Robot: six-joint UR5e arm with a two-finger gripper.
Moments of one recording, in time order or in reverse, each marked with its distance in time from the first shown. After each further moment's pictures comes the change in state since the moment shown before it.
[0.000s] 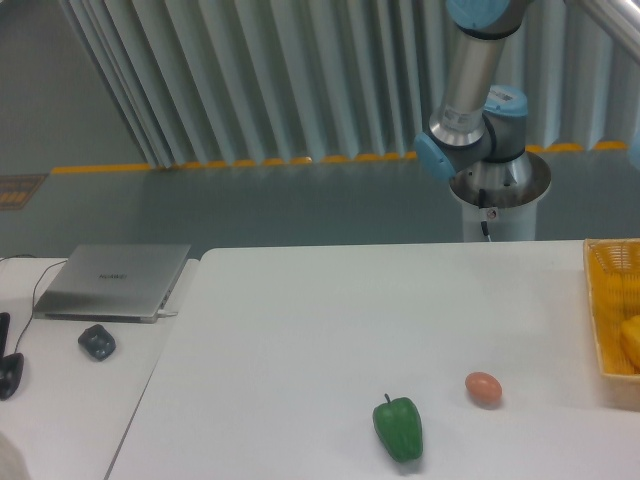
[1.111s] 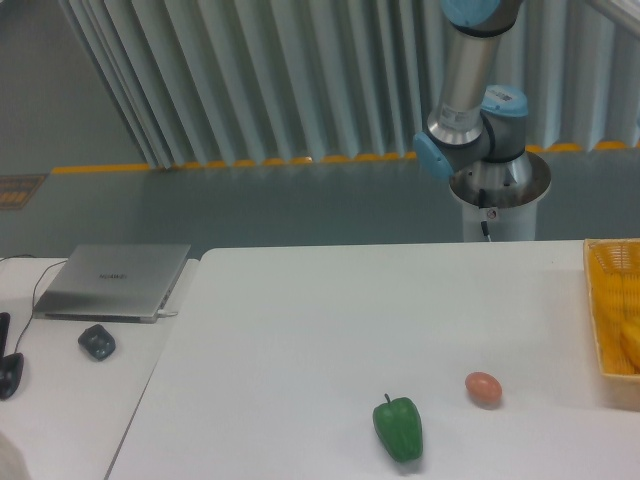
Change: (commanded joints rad) arm -0.089 0.044 0.193 -0.290 -0.094 -0.319
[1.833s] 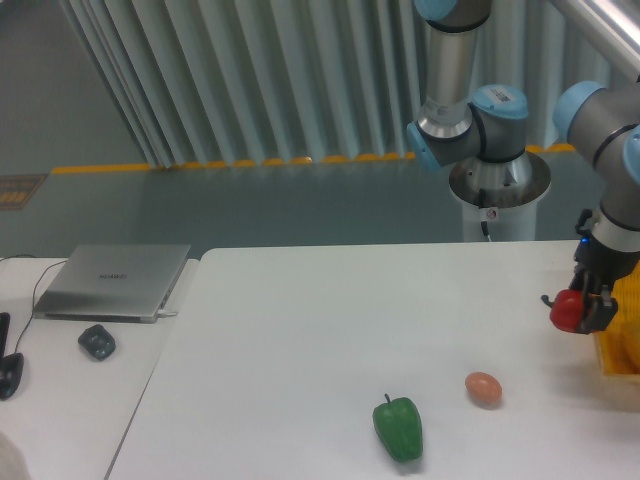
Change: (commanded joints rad) arm -0.215 0.000 -0.005 0.018 -0.066 -0.581
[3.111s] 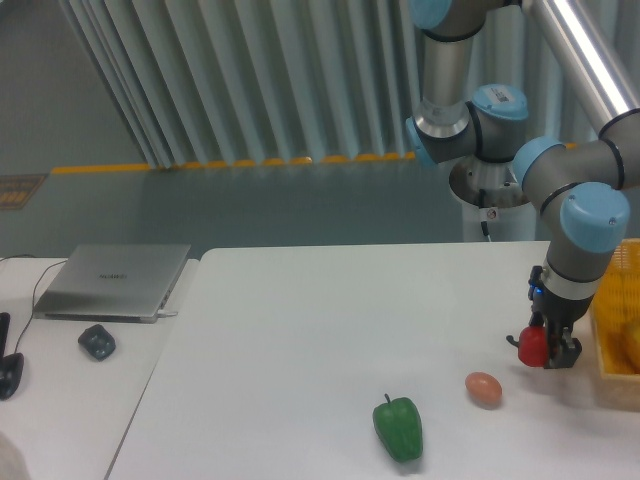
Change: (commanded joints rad) arm -0.057 -0.071 -0.111 0.184 0.049 -0.160
